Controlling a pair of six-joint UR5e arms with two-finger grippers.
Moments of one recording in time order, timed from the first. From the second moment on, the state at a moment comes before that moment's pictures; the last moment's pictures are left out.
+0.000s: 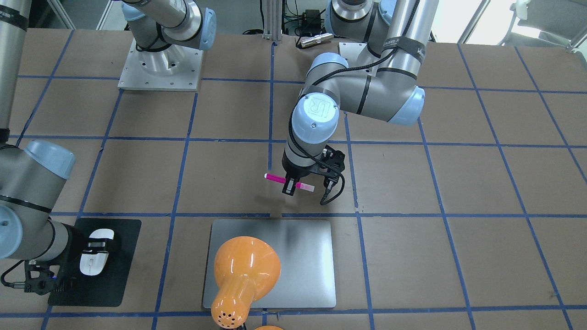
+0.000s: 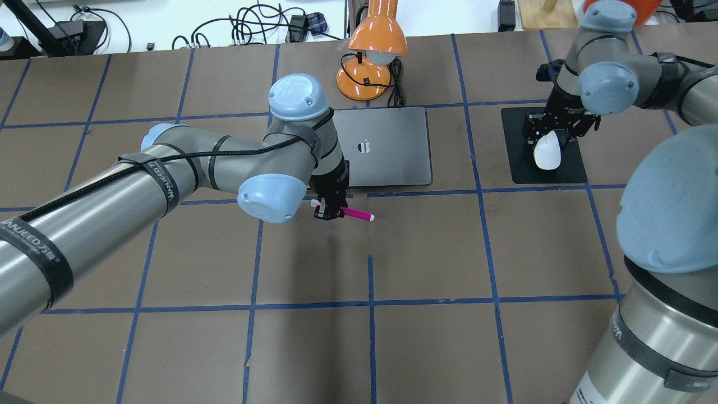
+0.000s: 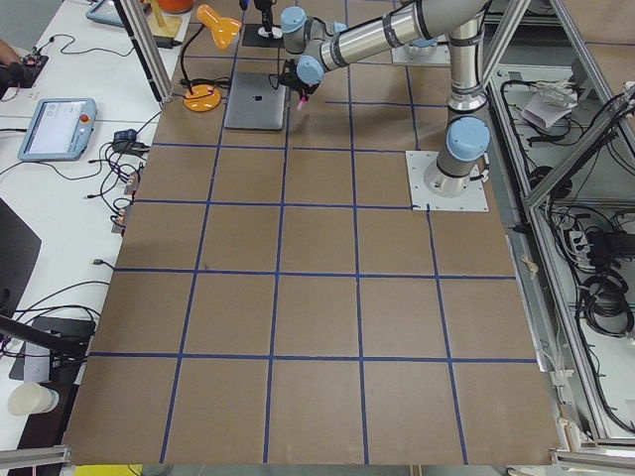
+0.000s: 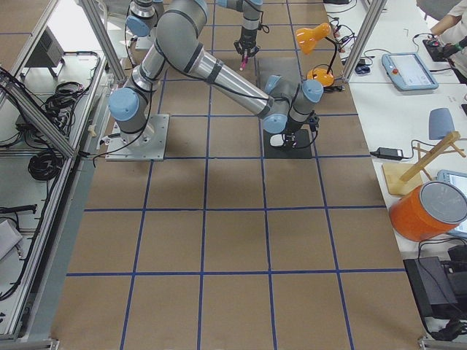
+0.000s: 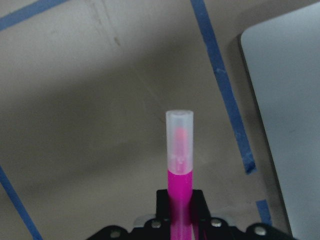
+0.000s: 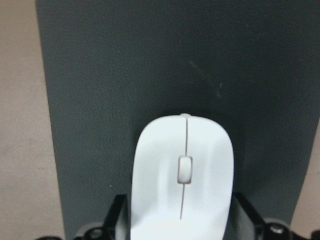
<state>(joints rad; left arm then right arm) -1.88 -1.96 -1.80 -1.01 1.46 -1.59 1.33 -0.93 1.48 -1.96 -1.61 -0.26</state>
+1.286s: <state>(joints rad) -1.95 -2.04 -1.80 -0.89 1.47 -1.74 1.56 -1.38 1.34 -1.56 -1.57 -0.13</state>
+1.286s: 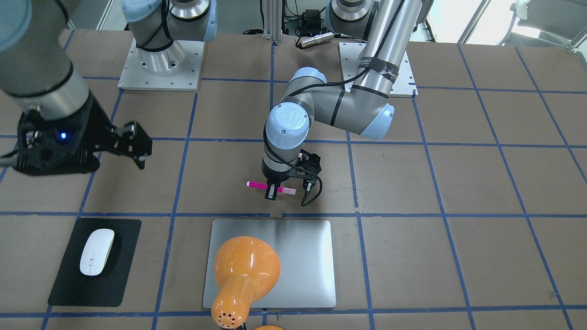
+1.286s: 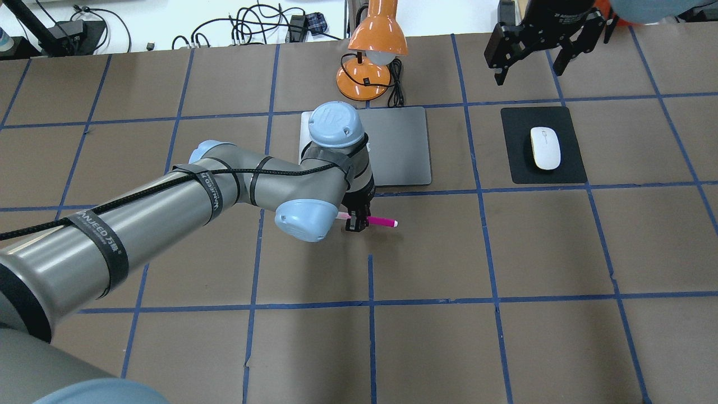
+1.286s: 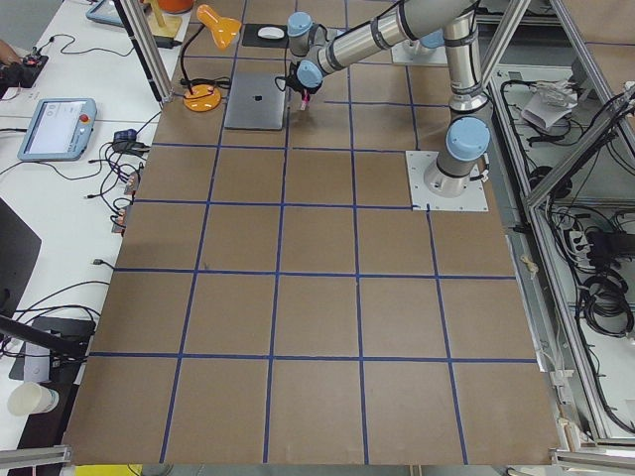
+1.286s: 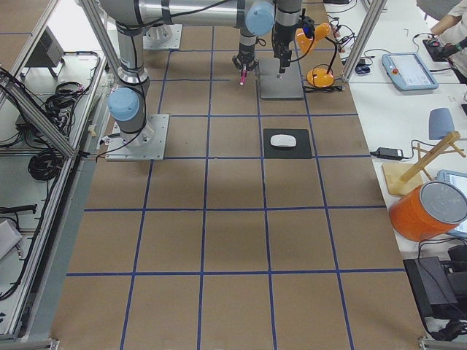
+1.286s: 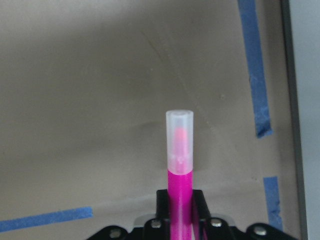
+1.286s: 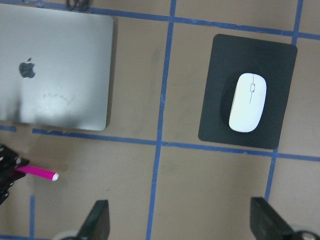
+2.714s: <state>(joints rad) -1.67 -1.88 -1.61 -1.30 1.47 -0.29 1.60 -1.38 1.31 -1.46 -1.58 -0.04</state>
